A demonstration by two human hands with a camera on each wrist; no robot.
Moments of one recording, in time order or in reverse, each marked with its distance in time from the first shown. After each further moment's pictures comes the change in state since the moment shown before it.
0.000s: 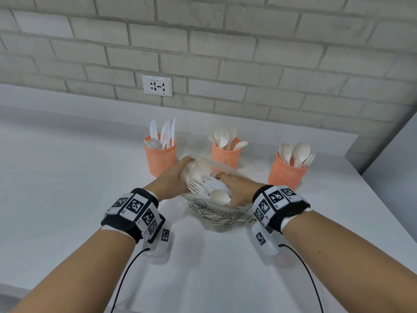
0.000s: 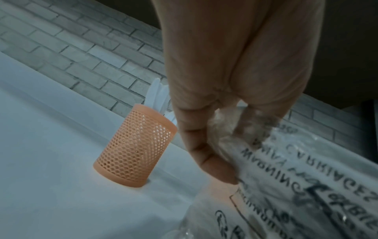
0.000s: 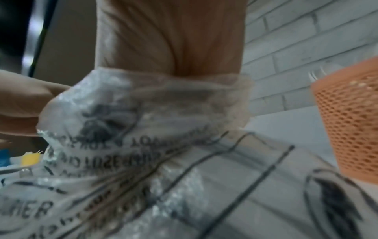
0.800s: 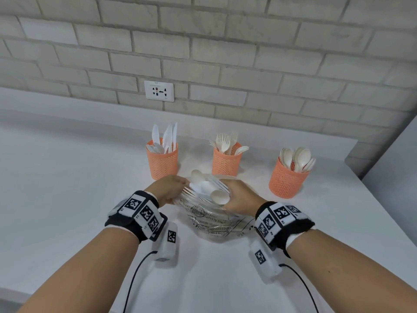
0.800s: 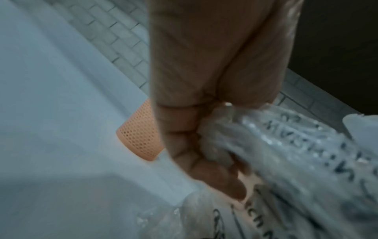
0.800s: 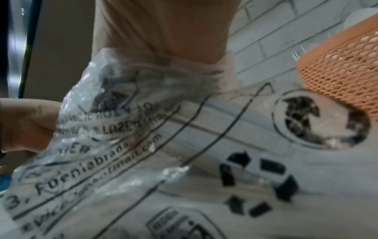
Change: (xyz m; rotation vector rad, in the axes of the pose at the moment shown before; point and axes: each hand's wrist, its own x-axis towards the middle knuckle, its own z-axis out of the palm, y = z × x) left_hand 0.011 -0.017 0.003 -0.482 -0.089 -0.406; right_hand -0.005 -0.006 0.022 0.375 0.364 -0.175
